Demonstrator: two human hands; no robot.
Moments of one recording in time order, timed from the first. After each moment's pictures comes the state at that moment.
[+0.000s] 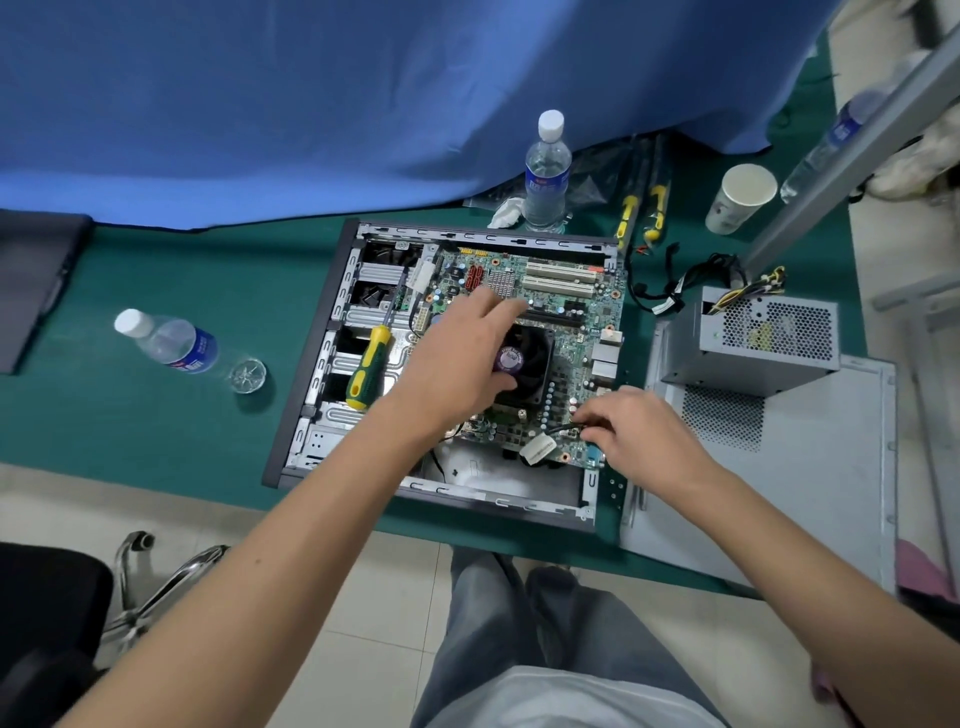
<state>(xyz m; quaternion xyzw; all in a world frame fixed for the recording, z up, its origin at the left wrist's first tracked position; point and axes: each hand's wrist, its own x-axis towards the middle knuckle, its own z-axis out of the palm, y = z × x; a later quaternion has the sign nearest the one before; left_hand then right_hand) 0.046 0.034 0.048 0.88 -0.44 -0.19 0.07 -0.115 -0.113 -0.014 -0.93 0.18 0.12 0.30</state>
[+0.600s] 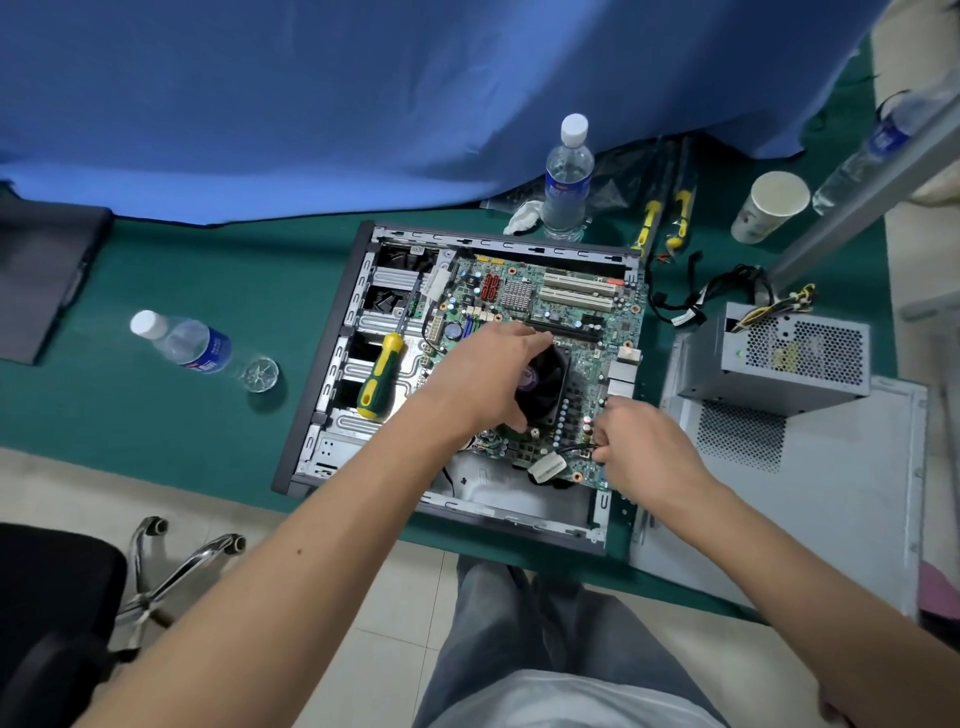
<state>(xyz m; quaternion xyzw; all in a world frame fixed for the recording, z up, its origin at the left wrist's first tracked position) 0.059 0.015 0.041 0.85 -0.44 -0.29 -0.02 -0.091 -0.103 -0.007 -0.94 0.19 0.21 0.21</state>
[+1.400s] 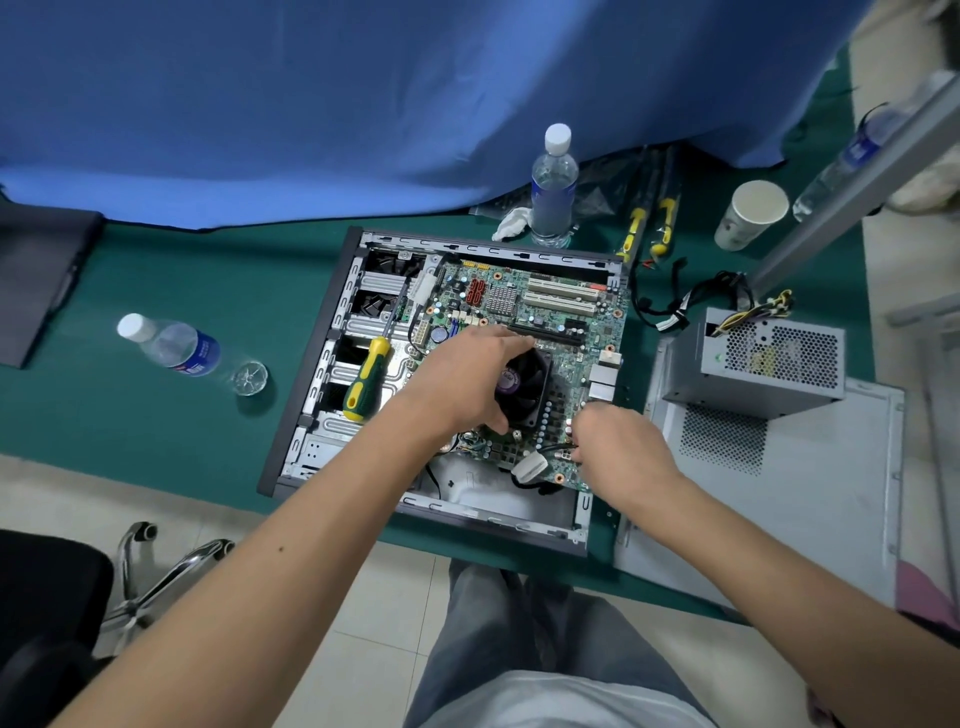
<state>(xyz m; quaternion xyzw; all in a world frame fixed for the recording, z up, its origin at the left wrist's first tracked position) 0.058 0.015 0.040 0.86 -0.41 -0.30 0.00 -0.086 -0.100 0.002 -0.95 0.17 0.24 0.15</state>
